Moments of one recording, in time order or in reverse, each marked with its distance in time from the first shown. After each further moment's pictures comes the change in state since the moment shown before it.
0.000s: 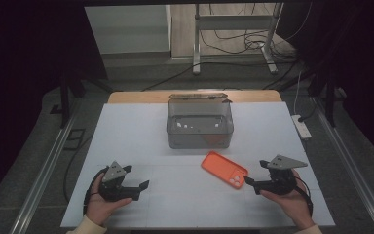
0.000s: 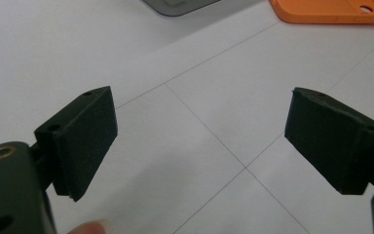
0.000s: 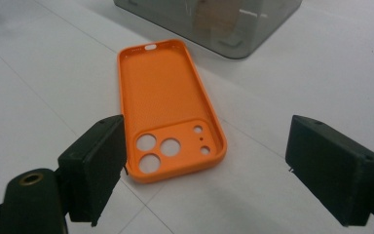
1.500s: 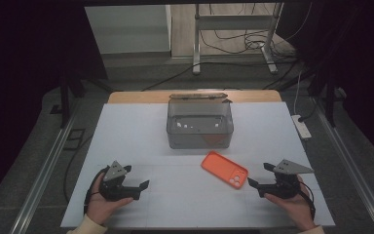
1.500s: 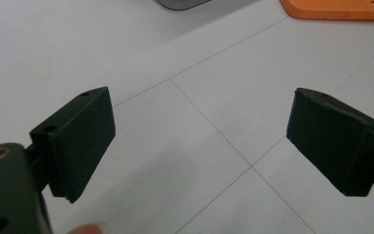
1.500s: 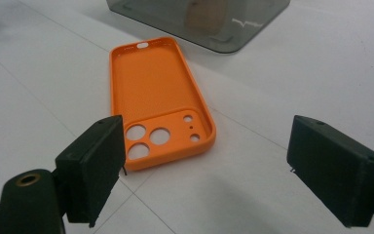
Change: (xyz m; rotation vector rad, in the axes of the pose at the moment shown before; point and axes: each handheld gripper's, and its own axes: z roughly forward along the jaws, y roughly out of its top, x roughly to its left) left arm 0.002 -0.001 0.003 0.014 0.013 -0.016; right arm -0.010 -0.023 -0.002 -0.060 0.000 0.027
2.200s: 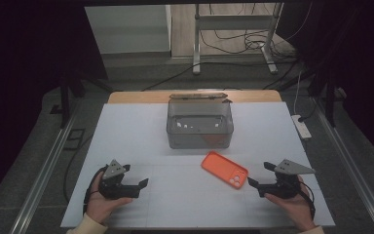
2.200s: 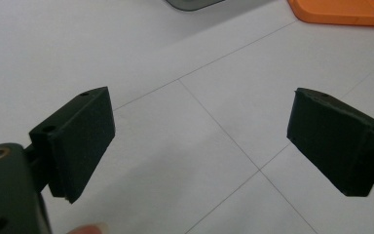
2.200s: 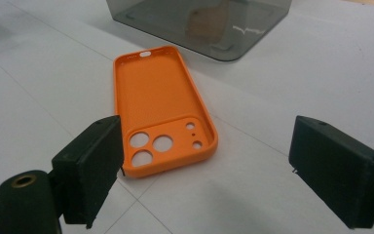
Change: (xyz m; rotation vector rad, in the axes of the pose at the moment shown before) left arm 0.004 0.001 0.001 0.001 0.013 -0.024; right arm 0.001 0.002 -0.002 -0.027 0.004 0.003
